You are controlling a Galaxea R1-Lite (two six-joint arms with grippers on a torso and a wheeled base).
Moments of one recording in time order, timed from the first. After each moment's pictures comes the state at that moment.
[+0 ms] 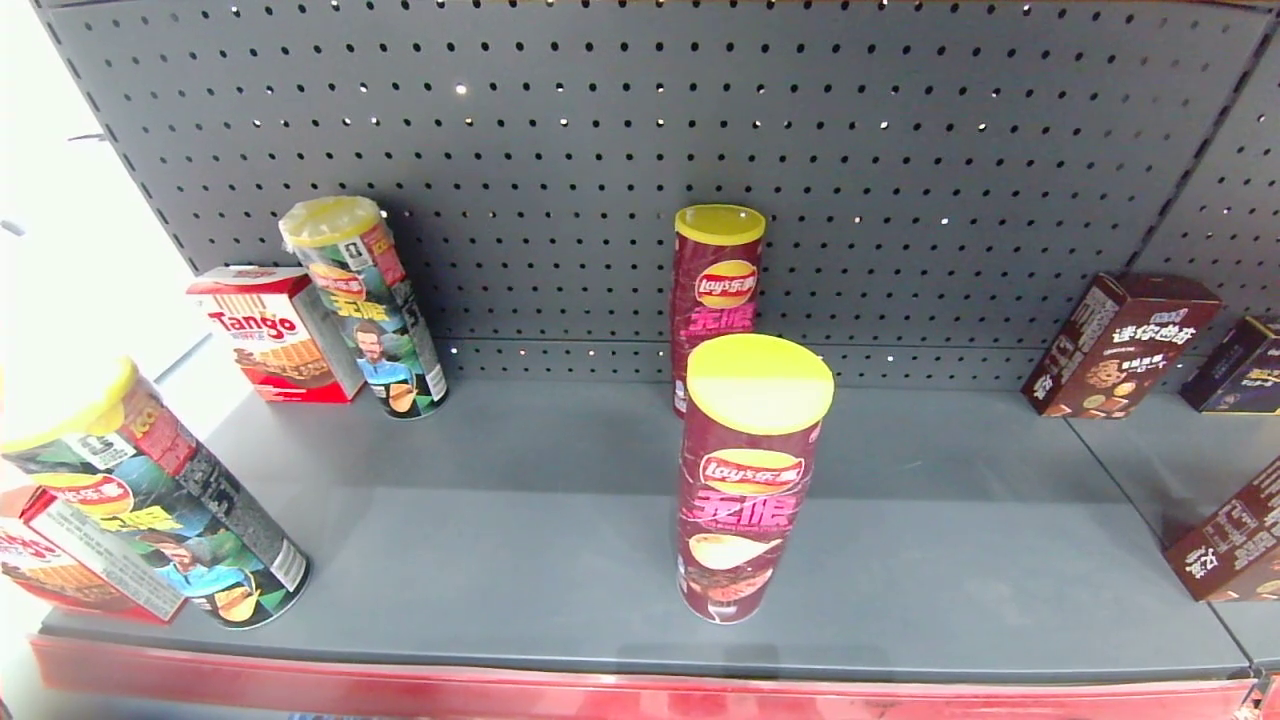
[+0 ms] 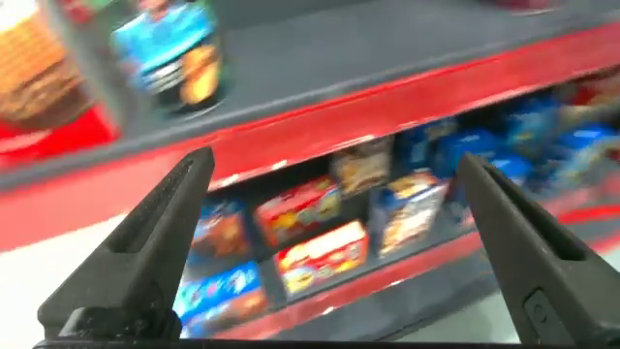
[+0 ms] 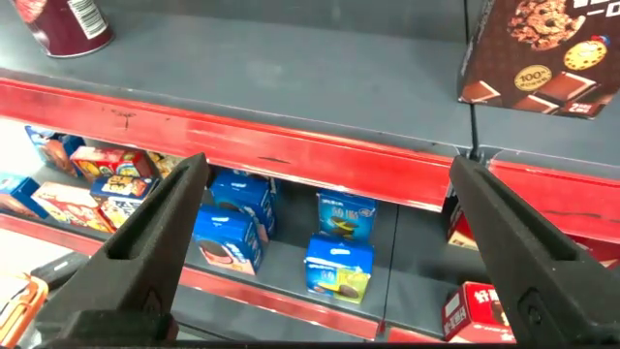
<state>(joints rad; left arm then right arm) -0.29 0.03 0.00 0.00 -0.04 0.09 0.33 0.00 0.00 0.00 -0.08 -0.01</state>
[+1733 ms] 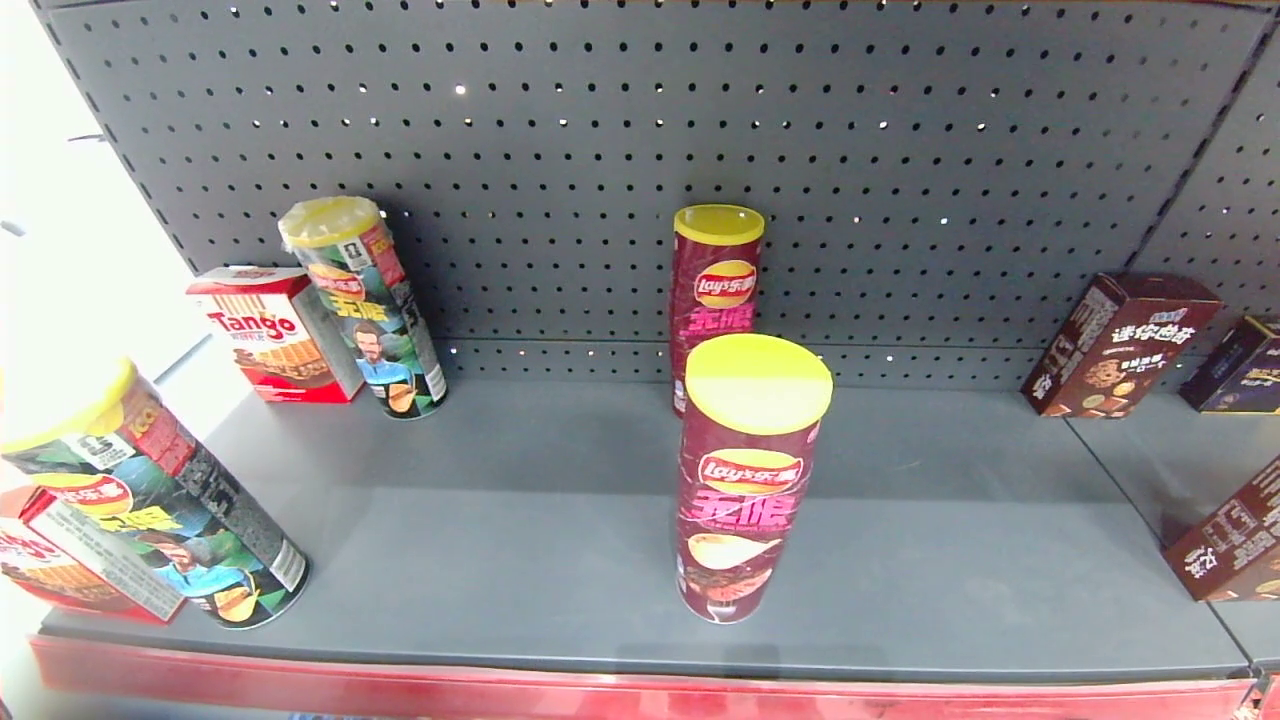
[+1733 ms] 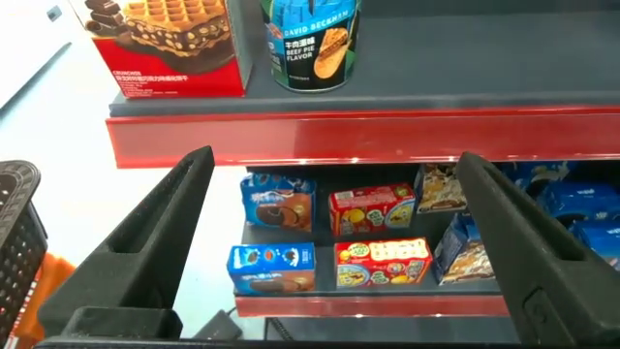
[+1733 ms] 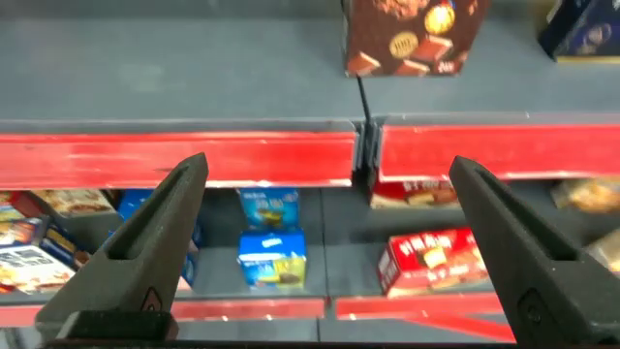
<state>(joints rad) 0.00 0.00 0.00 0.00 -0.02 0.02 0.01 0.03 0.00 0.00 -0.07 0.00</state>
